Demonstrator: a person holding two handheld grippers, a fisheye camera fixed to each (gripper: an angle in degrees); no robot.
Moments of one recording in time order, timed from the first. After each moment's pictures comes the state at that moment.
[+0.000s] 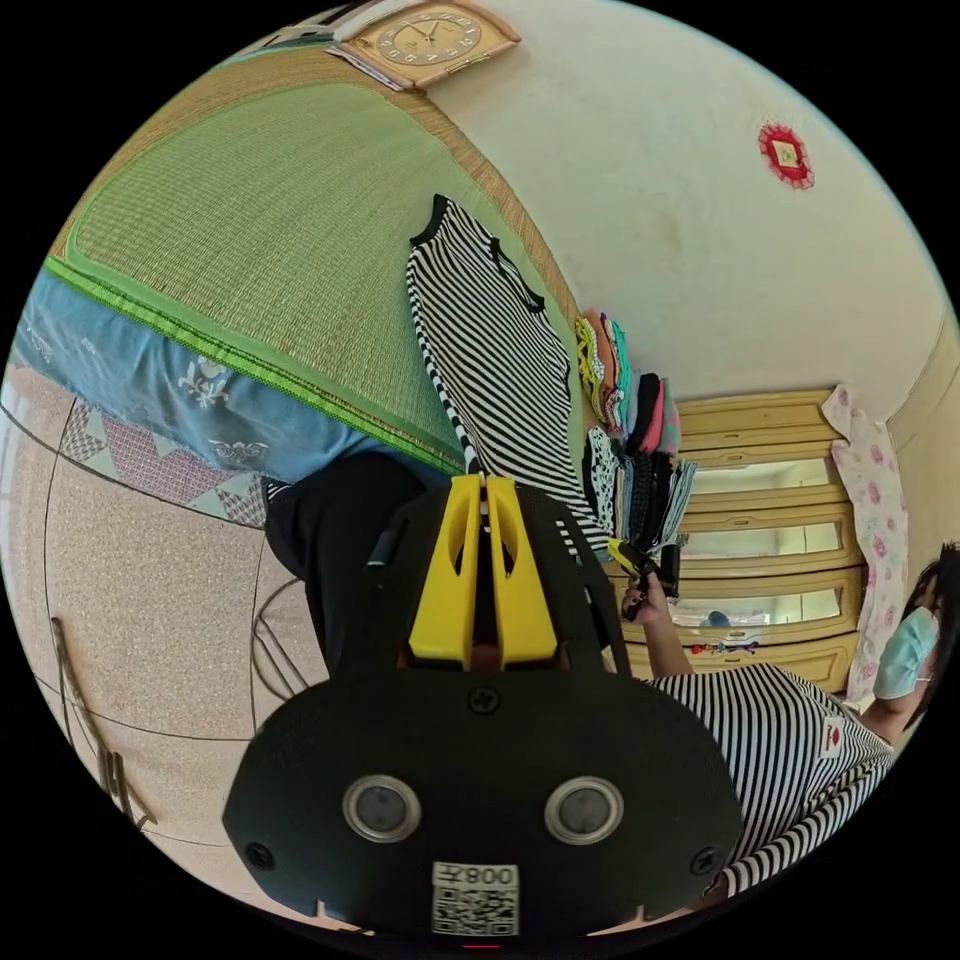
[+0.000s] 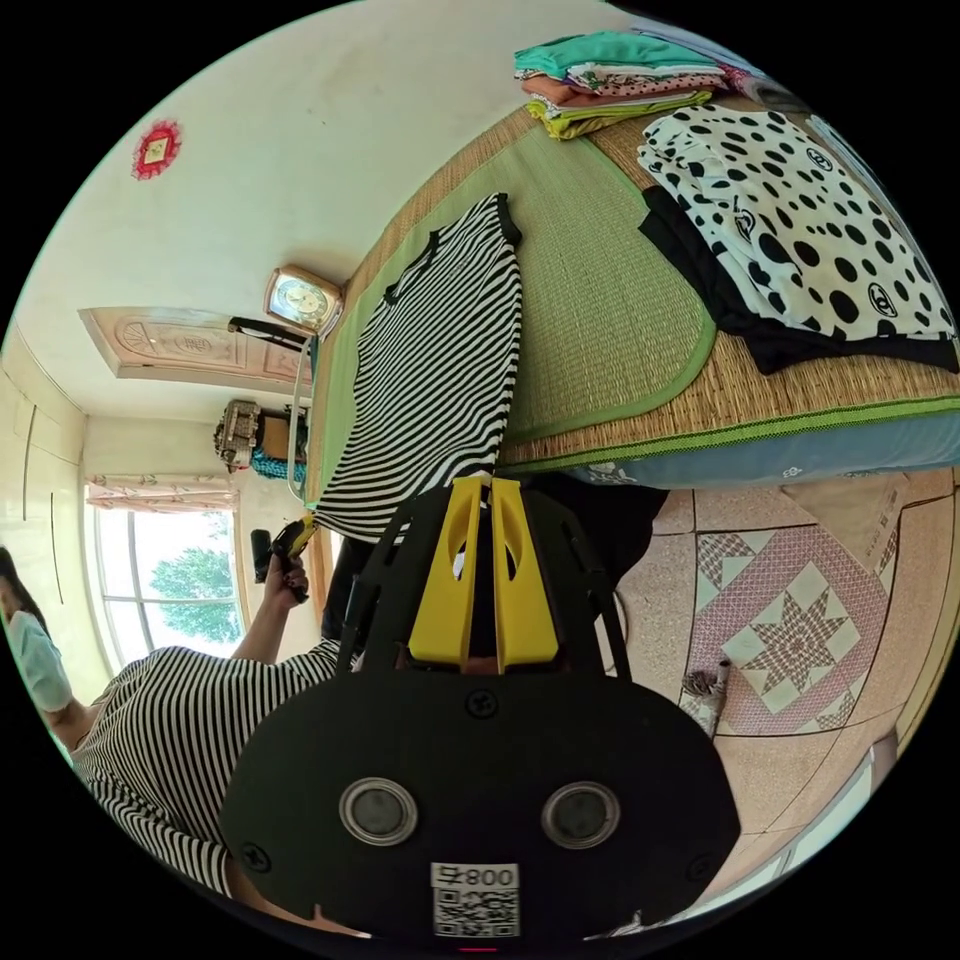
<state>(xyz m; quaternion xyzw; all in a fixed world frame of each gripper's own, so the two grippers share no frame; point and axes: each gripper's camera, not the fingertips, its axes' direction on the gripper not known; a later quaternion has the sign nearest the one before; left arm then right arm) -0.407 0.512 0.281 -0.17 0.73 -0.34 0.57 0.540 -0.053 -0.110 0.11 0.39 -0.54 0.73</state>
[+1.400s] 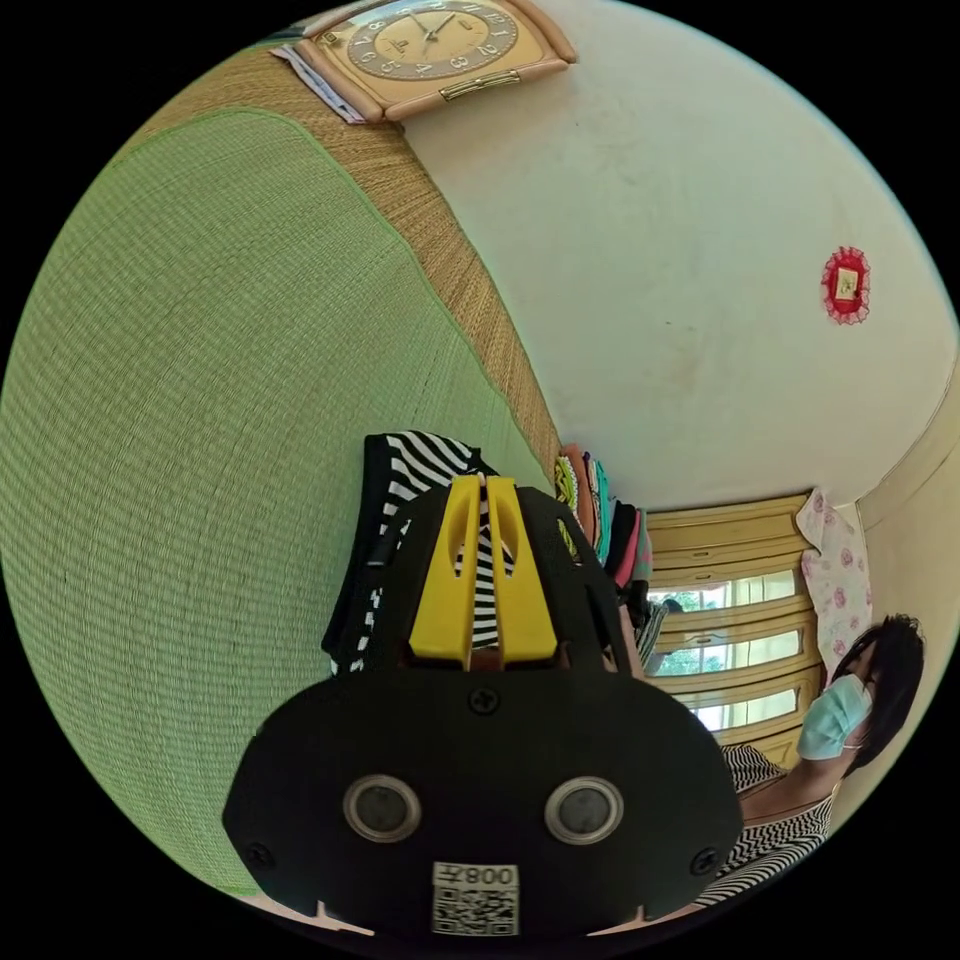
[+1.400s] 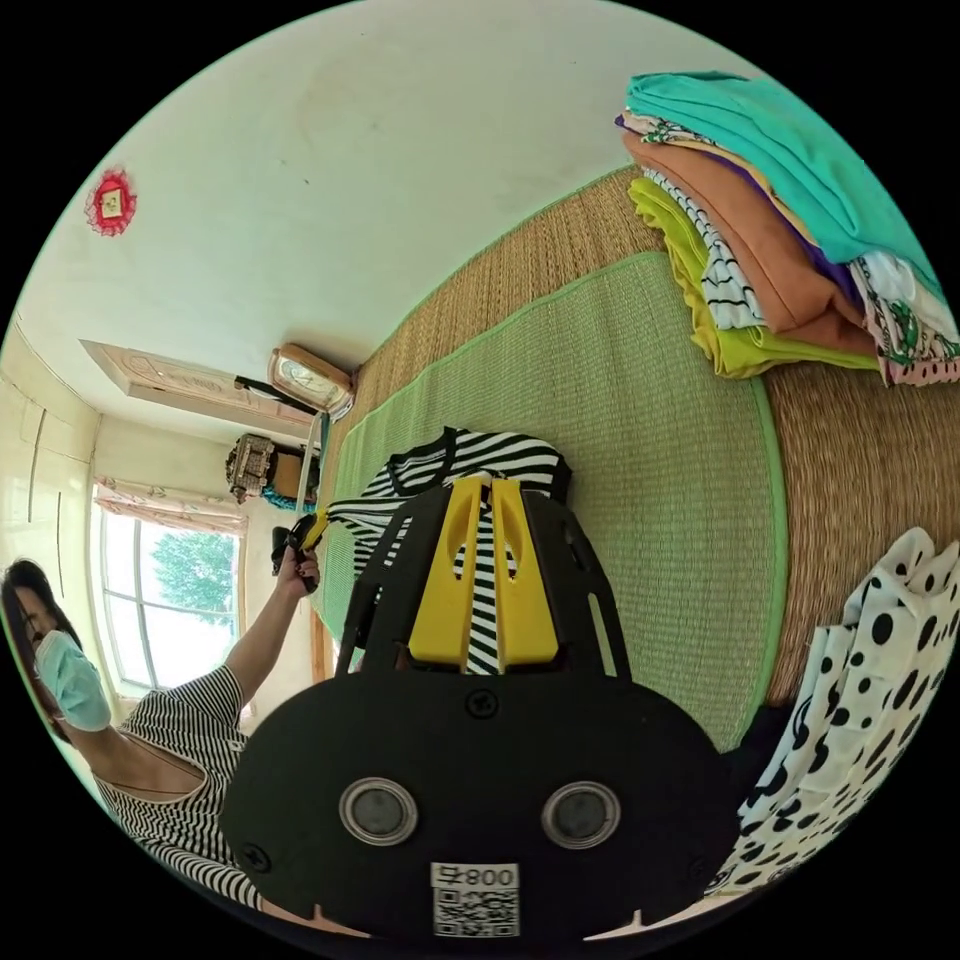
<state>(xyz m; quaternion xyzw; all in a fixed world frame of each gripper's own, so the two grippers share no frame) -0.466 0.092 0.525 -0.12 0.74 -0.40 0.53 0.146 -0.190 0.083 0.10 0.36 -0.60 0.70</state>
